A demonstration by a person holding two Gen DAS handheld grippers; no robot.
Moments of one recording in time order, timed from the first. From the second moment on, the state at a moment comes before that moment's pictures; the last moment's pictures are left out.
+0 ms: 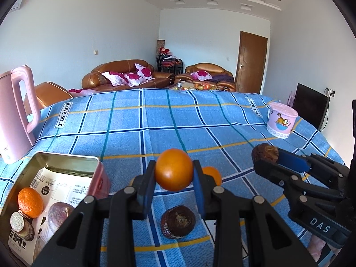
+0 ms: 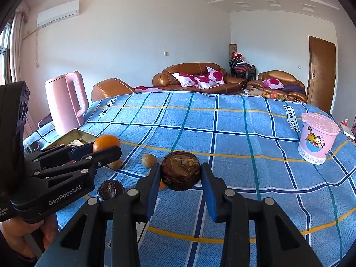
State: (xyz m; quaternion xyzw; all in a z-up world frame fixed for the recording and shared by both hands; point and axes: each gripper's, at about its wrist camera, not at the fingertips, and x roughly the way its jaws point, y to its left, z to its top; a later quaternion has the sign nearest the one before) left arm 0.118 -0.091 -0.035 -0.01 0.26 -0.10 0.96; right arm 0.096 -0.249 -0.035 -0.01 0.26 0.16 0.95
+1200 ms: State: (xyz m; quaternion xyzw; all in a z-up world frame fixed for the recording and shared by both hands) left arm 0.087 -0.080 -0.022 -0.01 0.19 -0.07 0.98; right arm 0.068 -0.252 -0.019 -0.02 0.17 0.15 0.97
